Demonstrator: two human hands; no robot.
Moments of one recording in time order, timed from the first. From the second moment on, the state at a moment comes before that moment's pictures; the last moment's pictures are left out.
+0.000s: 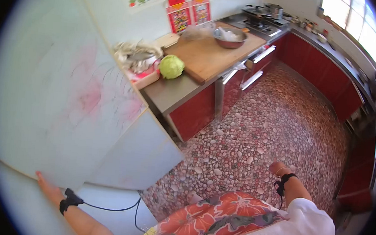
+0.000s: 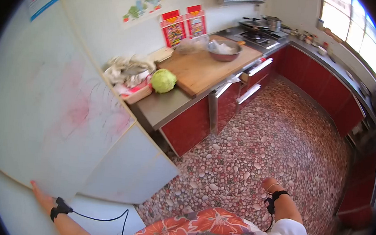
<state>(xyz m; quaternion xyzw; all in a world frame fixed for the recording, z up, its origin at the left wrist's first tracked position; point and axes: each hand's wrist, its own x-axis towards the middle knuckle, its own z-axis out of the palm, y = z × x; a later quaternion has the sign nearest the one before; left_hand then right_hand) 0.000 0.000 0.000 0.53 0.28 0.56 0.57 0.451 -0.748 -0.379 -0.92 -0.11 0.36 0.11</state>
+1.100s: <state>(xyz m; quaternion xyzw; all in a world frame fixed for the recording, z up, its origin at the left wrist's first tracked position) -0.048 -0.159 -0.084 0.51 0.39 0.60 0.47 0.539 -0.630 -0.126 -0.52 -0.19 0.13 0.82</state>
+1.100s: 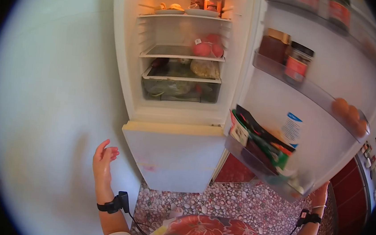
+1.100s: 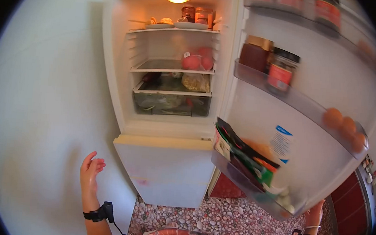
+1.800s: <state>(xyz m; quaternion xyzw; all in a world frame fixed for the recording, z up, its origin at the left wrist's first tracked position) 0.323 0.236 0.183 0.91 0.28 0.31 -0.06 0.568 -0.653 -0.211 -0.58 -0.10 -0.08 0.80</state>
